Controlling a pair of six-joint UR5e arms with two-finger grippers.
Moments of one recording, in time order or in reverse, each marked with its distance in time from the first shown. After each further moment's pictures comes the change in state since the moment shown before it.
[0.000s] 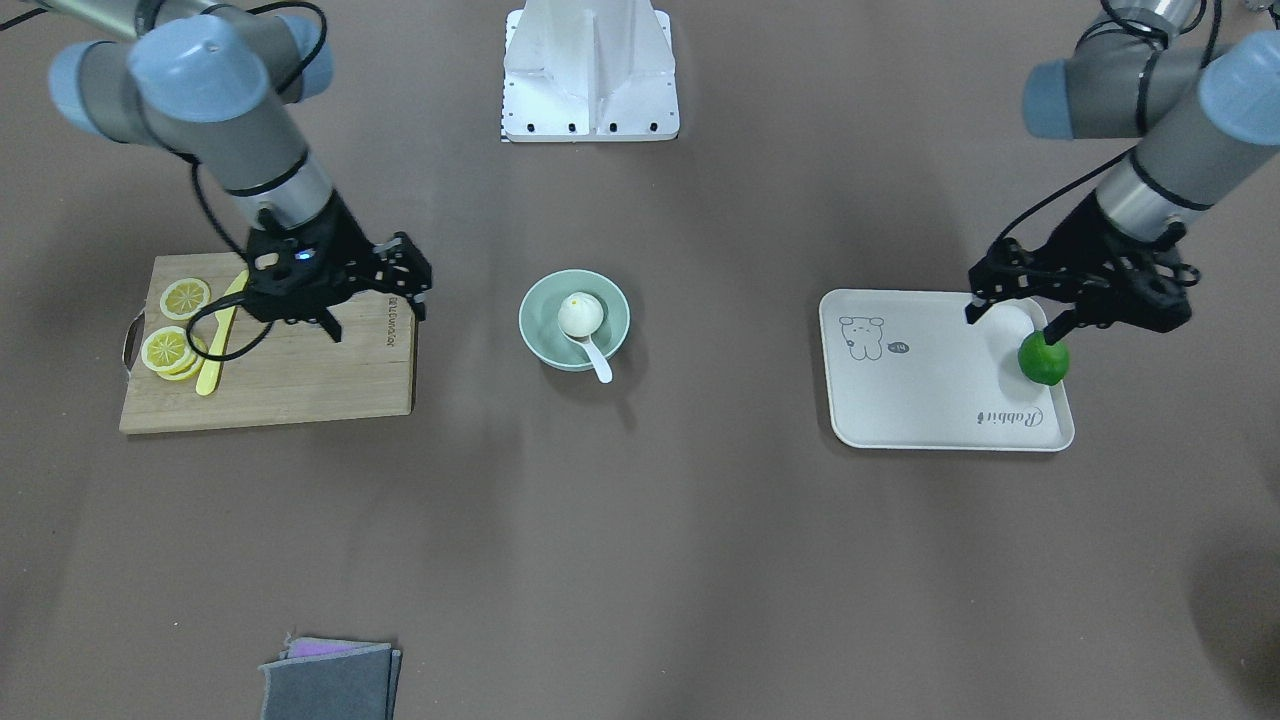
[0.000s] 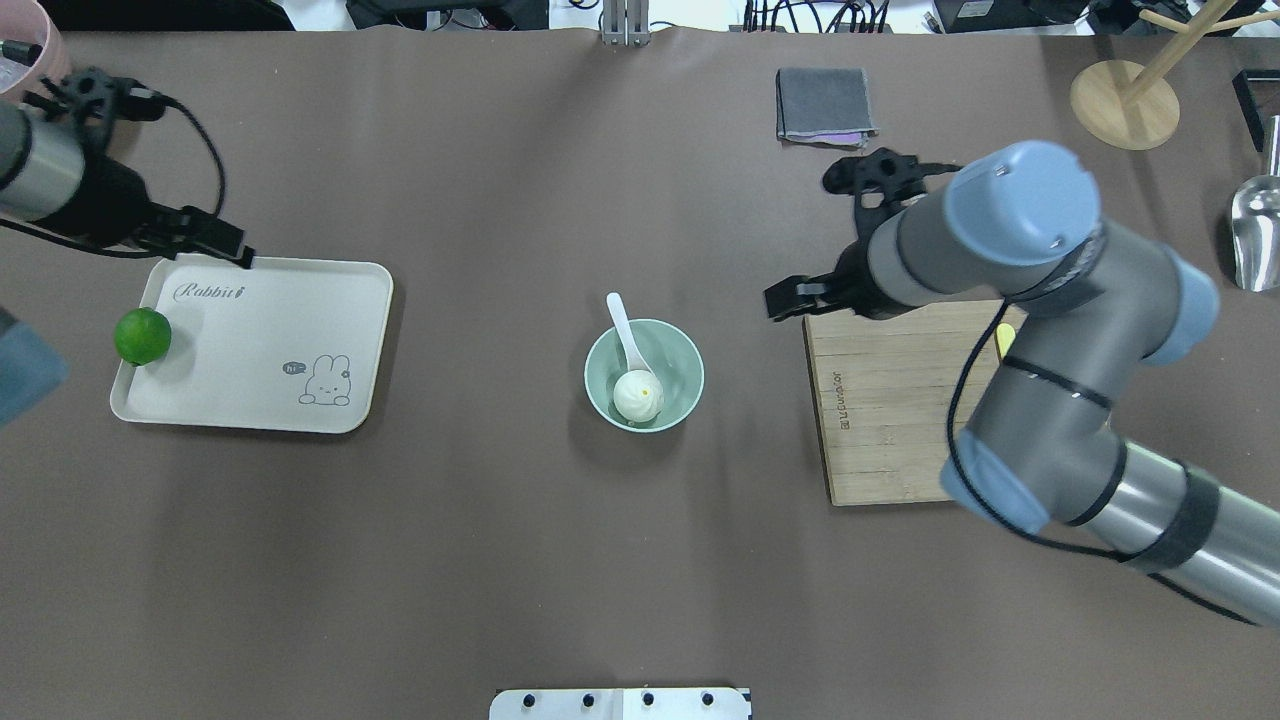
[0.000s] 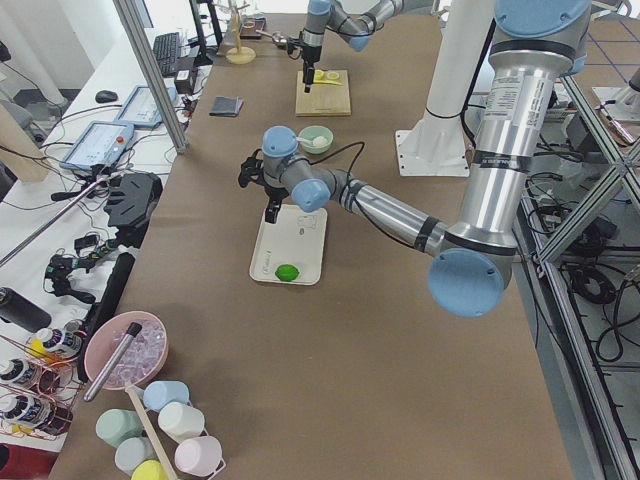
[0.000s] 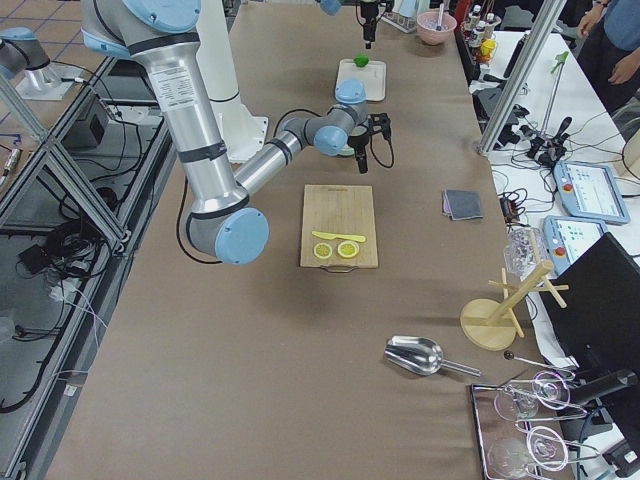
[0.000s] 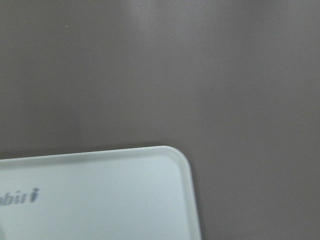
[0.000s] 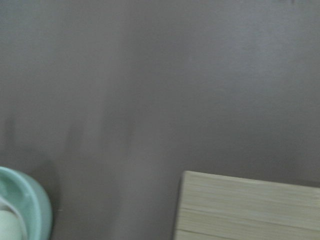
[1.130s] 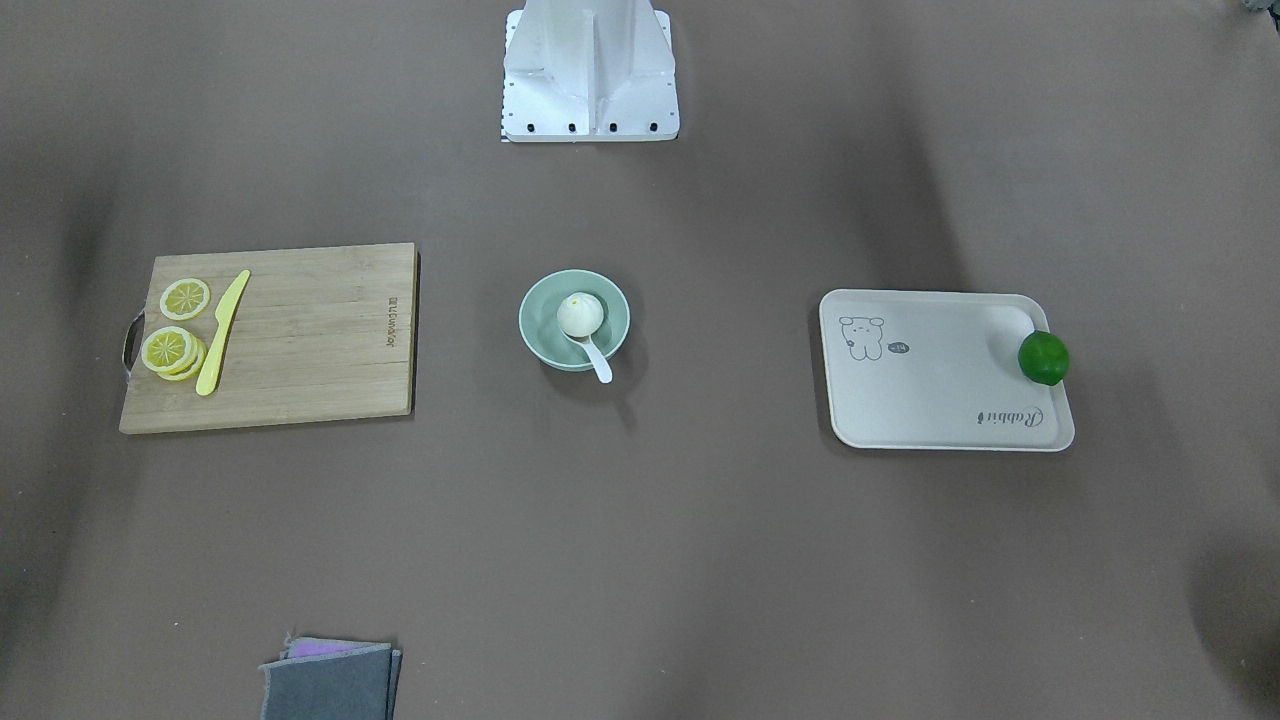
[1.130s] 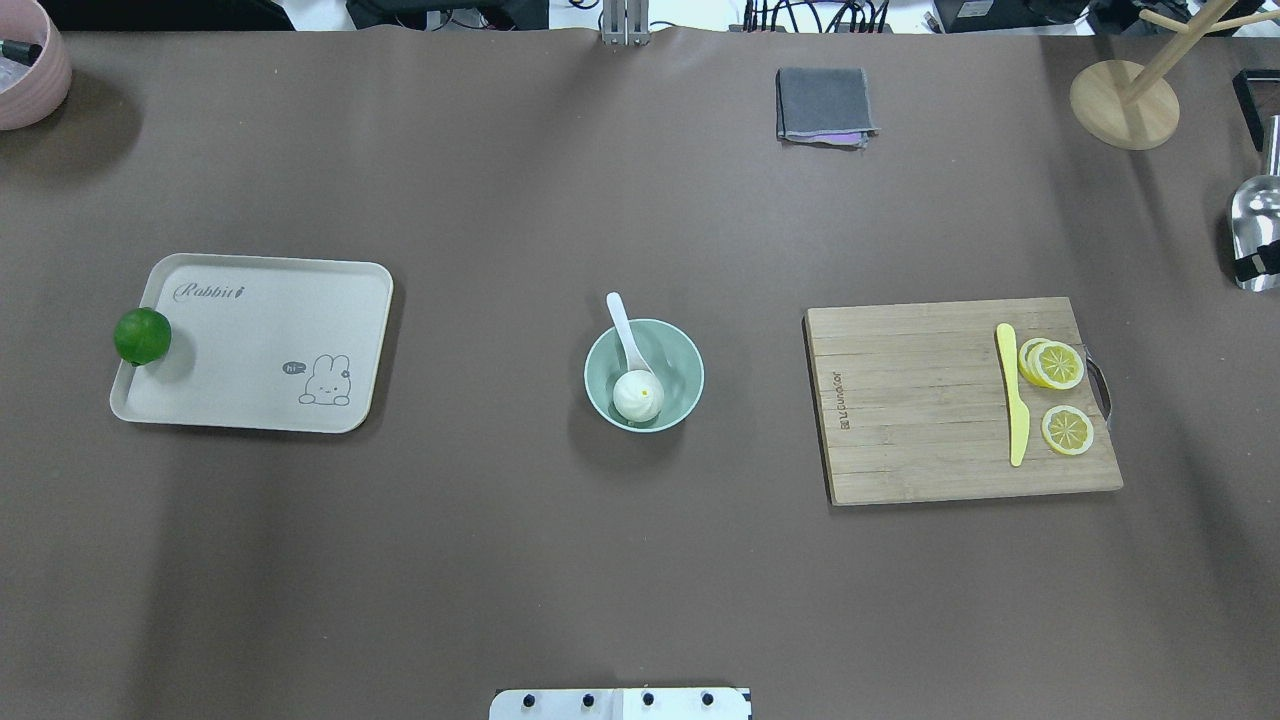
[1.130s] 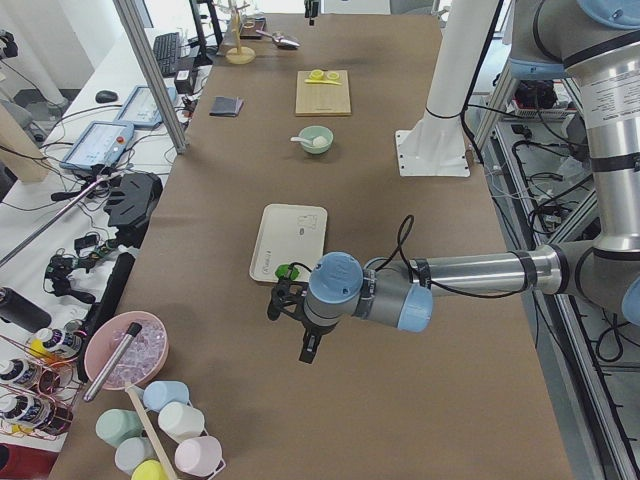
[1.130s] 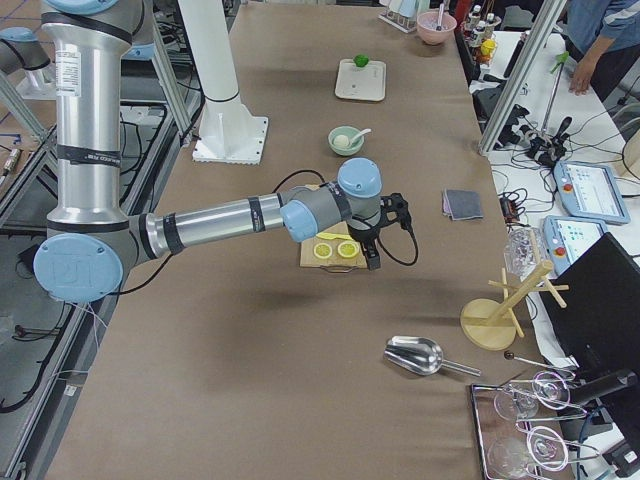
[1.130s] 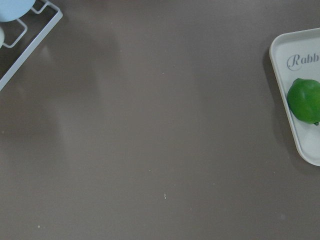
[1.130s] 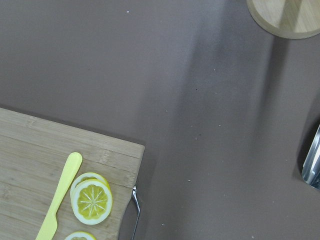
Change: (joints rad) left arm -0.520 0.423 0.042 0.055 -0.146 0.630; right arm 0.523 -0.383 0.000 -0.004 0.302 -0.678
